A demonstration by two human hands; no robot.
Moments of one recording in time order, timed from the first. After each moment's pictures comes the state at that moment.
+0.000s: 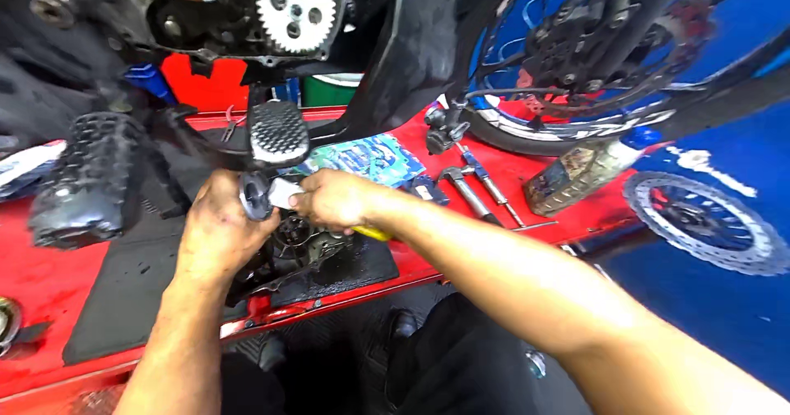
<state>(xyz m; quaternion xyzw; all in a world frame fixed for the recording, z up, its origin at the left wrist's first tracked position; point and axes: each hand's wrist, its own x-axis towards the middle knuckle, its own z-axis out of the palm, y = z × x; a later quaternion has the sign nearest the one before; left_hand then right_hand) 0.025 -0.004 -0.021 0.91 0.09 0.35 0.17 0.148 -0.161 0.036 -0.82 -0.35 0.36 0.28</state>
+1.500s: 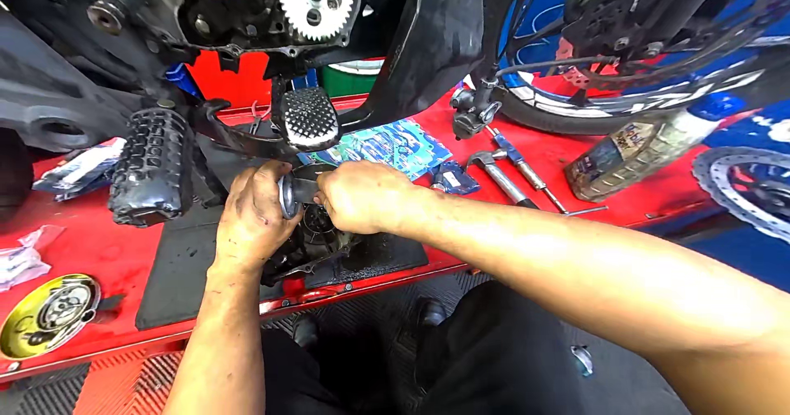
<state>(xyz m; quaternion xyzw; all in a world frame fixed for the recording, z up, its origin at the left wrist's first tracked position) 0.027 0.020 -0.042 0.89 -0.04 0.44 0.06 0.120 -0.156 0.044 -0.87 -0.49 0.08 -0.01</state>
